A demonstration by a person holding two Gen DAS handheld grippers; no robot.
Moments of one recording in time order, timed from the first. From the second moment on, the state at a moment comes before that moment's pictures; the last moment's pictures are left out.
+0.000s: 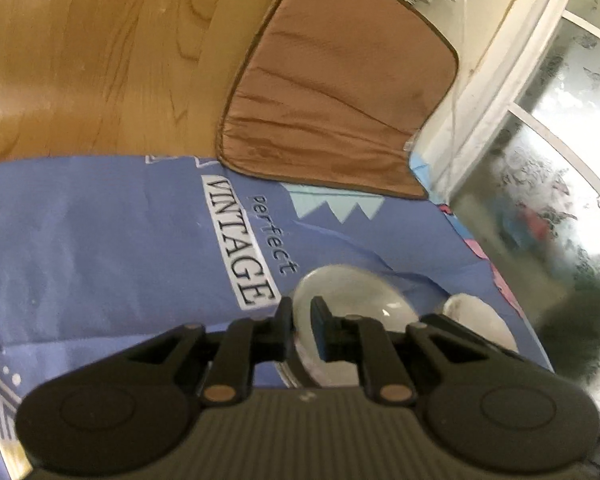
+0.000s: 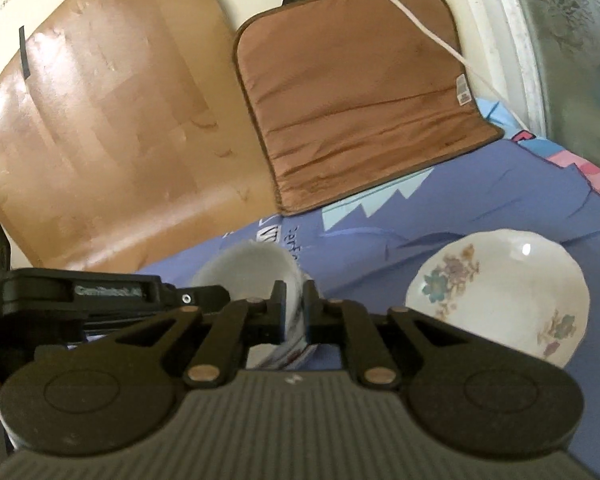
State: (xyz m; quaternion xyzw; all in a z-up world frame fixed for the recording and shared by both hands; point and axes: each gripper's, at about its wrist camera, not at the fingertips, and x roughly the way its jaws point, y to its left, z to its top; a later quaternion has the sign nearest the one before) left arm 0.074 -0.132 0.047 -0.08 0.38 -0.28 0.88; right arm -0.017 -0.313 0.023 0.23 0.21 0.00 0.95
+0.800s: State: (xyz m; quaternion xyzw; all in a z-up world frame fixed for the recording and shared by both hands) left arm -0.002 -0.091 0.053 0.00 0.30 -0.23 0.92; right arm -0.071 -0.297 0.008 0.29 0.20 -0.02 0.93
